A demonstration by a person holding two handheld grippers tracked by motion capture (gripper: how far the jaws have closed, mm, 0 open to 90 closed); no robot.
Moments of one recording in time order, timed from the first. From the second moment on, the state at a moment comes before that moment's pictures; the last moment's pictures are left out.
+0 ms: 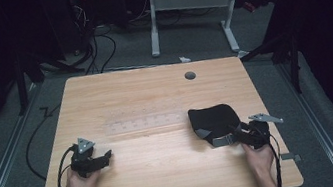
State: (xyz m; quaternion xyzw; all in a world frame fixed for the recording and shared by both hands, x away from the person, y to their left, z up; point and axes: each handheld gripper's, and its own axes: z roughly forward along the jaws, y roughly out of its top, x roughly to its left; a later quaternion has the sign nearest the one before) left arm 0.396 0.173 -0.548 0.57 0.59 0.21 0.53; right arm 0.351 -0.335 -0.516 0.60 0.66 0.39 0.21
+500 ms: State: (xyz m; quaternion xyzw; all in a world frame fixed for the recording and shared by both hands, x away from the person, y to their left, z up) left arm 0.396 0.173 -0.548 0.57 0.59 0.21 0.53; right arm 0.361 -0.326 -0.515 0.60 0.67 0.39 0.20
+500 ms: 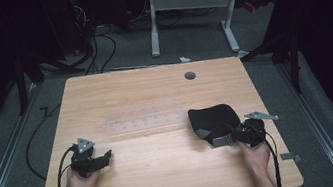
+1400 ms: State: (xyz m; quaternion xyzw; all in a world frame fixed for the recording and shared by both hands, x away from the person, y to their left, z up) left arm 0.396 0.173 -0.548 0.56 0.59 0.21 0.53; right arm 0.359 -0.330 -0.511 0.58 0.67 0.45 0.14
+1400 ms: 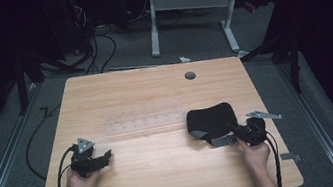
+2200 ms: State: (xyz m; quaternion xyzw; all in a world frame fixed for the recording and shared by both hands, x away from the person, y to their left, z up) left arm 0.395 0.172 -0.548 0.57 0.59 0.21 0.53; right arm 0.337 -0.338 -0.496 0.57 0.67 0.45 0.16
